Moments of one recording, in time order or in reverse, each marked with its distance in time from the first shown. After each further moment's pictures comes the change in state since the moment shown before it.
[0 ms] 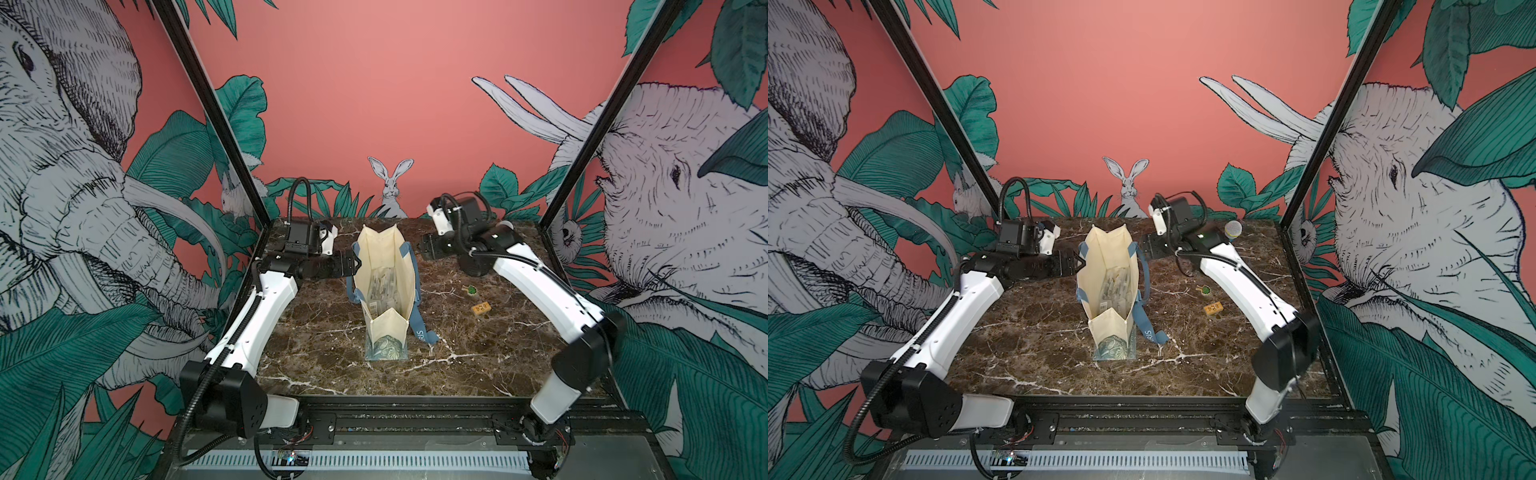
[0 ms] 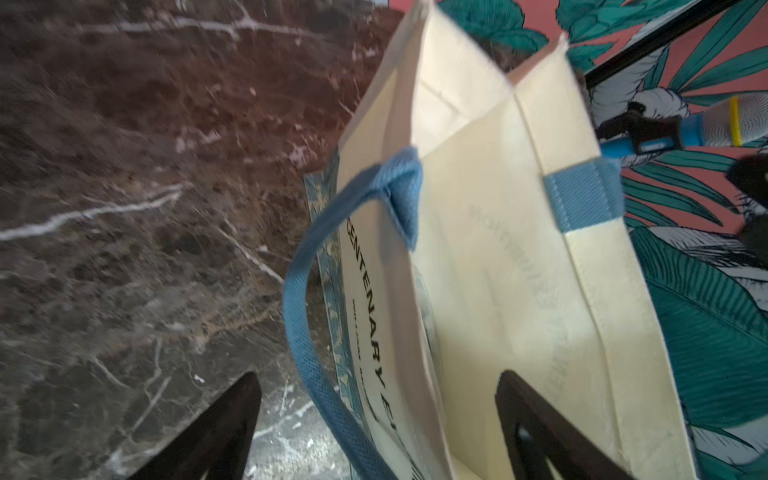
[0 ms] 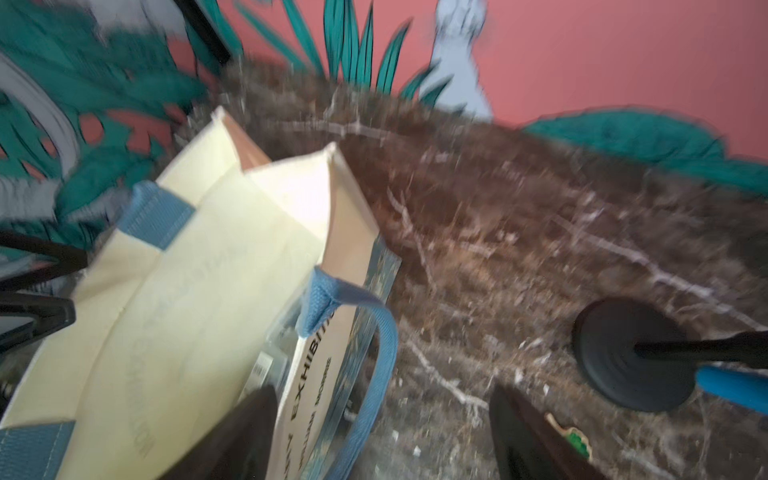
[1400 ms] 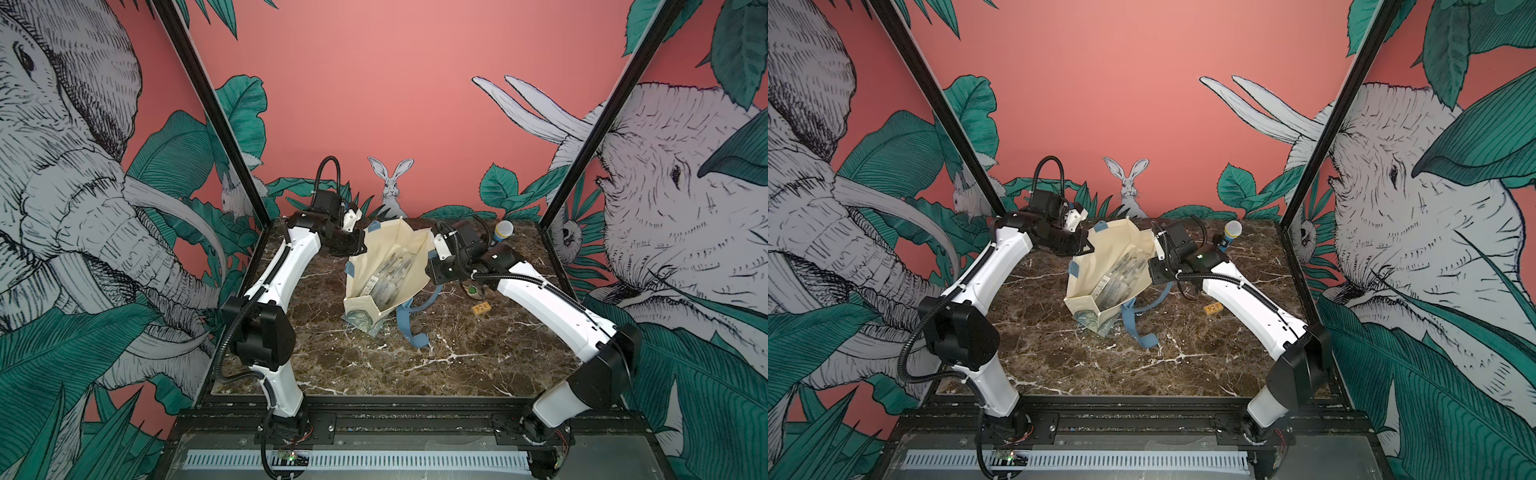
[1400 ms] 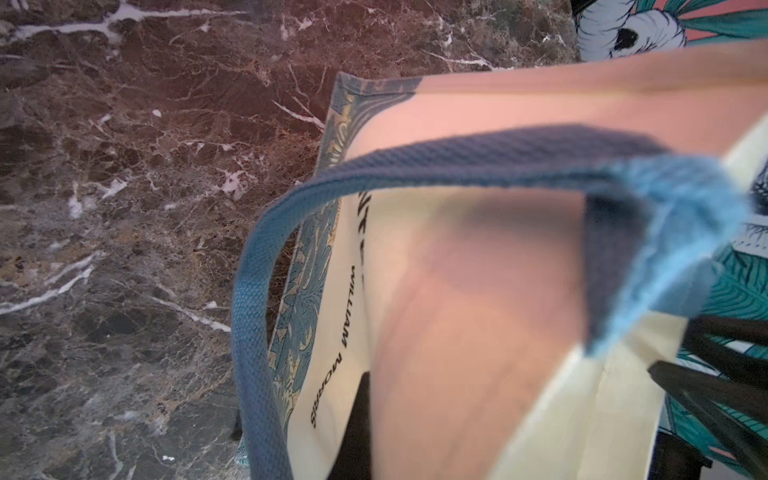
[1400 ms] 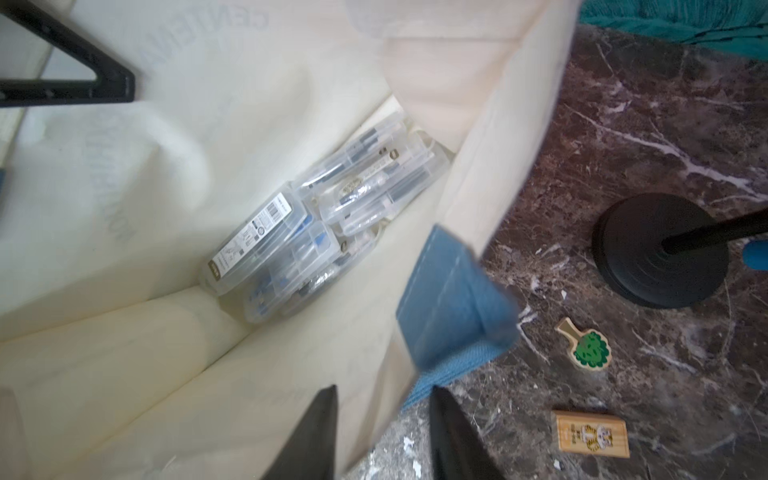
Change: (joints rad) left arm -0.037 0.408 0.504 -0.222 0.072 0.177; right arm 0.063 -0.225 -0.299 -0.028 0.085 0.043
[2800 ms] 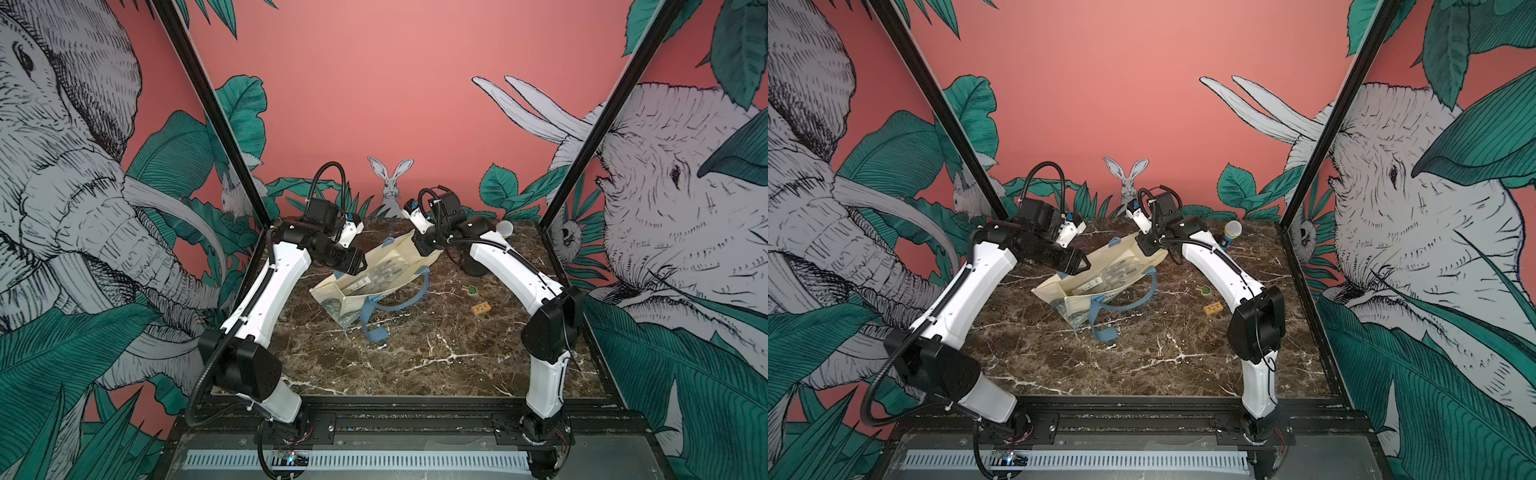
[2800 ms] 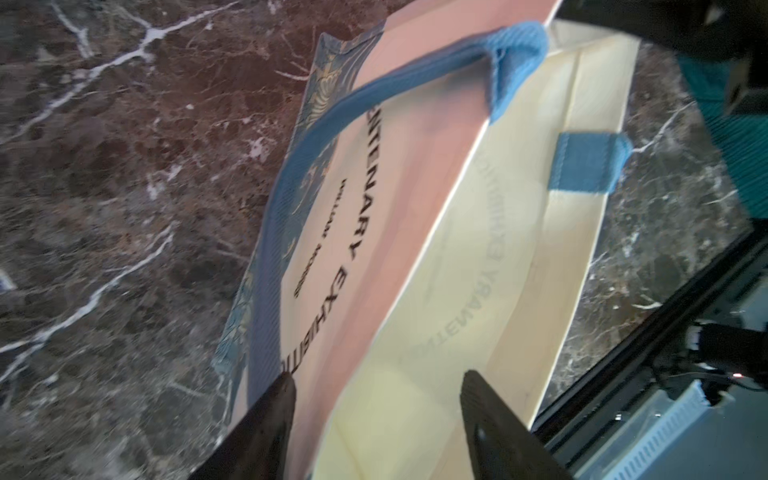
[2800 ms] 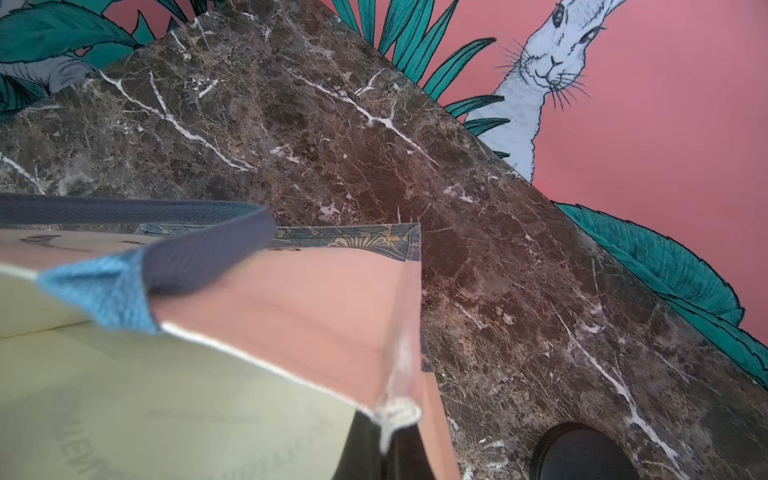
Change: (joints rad) left arm -0.052 -0.241 -0.147 -0.139 -0.167 0.243; right arm -0.089 0.383 0.404 0.069 -0.153 -0.445
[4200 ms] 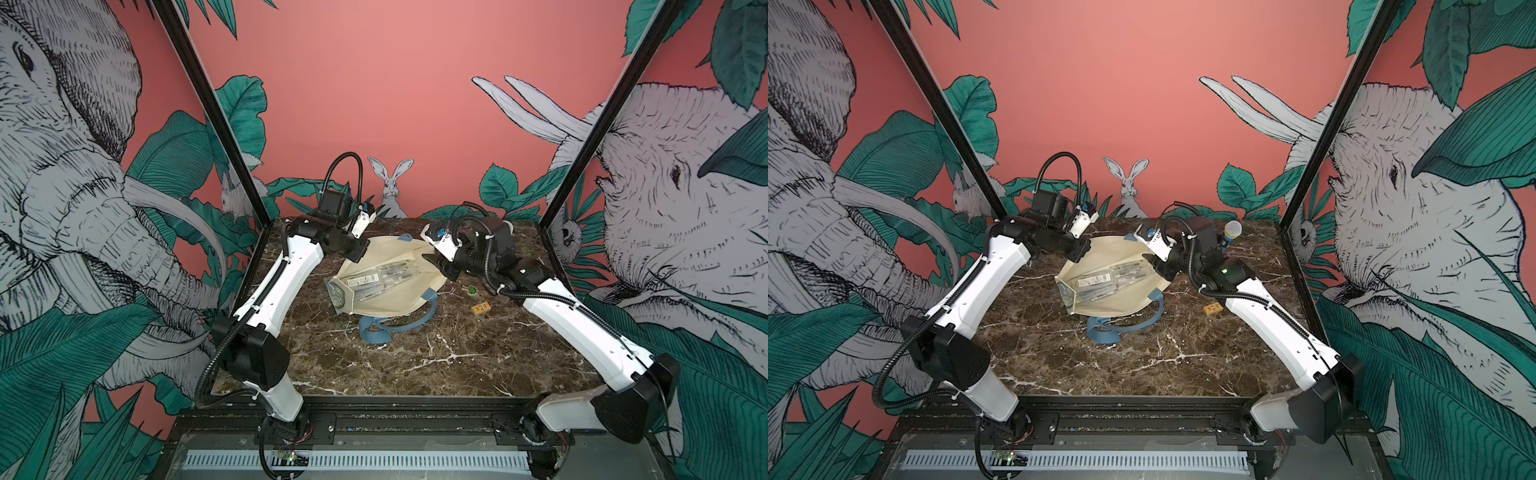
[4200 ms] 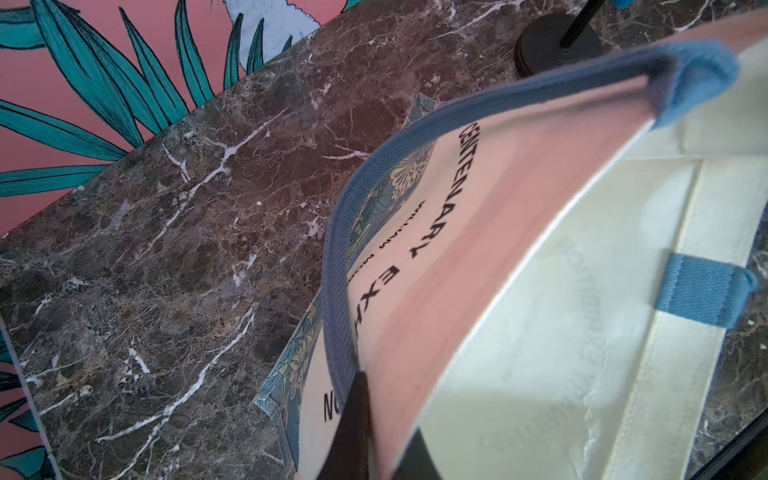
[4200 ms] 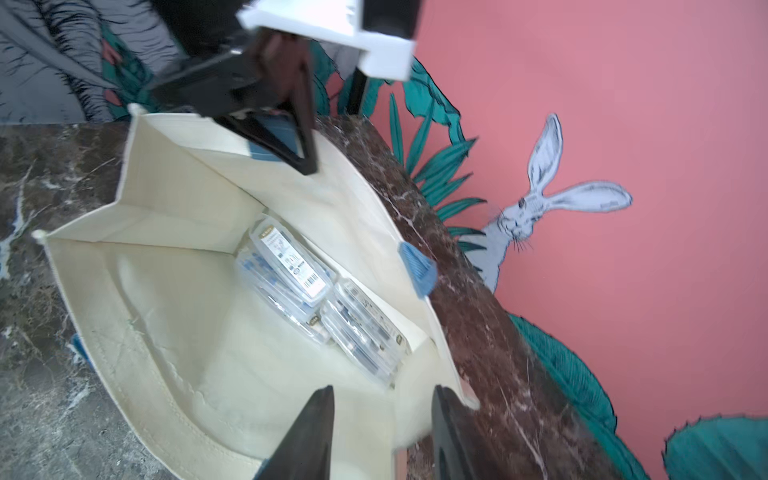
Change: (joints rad) left arm -0.068 0.114 0.114 0.143 -0.126 0.142; right arm 0.062 -0.563 -0.596 0.362 -0.110 -0.301
